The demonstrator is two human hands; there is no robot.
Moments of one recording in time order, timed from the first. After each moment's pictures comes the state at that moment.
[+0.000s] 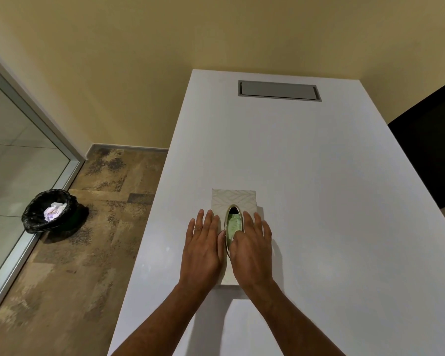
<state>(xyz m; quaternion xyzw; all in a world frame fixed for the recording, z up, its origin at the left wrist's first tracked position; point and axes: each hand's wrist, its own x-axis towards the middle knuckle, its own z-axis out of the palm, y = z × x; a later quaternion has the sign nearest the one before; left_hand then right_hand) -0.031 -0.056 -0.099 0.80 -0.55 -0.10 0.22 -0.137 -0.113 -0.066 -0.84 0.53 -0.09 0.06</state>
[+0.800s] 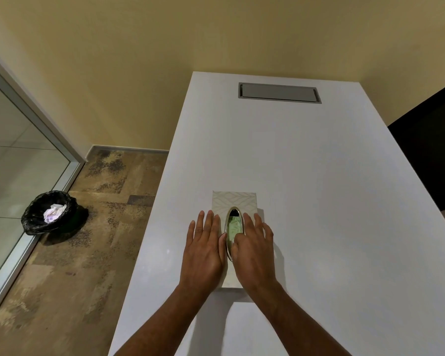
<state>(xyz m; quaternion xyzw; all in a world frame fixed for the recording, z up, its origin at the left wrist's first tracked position) -0.029 -0.057 -0.101 0.80 -0.56 -0.12 0.18 -0.140 -0.118 -0.061 -0.85 0.51 -0.08 0.05</state>
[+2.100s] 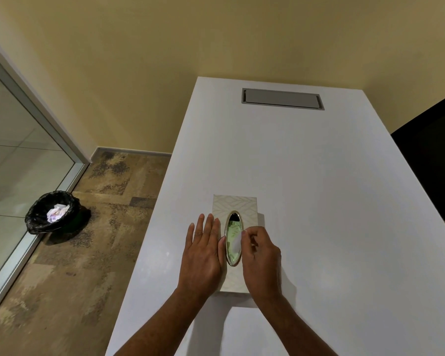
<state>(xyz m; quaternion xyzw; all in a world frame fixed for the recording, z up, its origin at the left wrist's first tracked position) -0.032 -0.057 -0.097 0.81 -0.56 -0.10 0.18 -0.154 -0.107 -0.047 -0.69 0.53 -0.36 0.32</state>
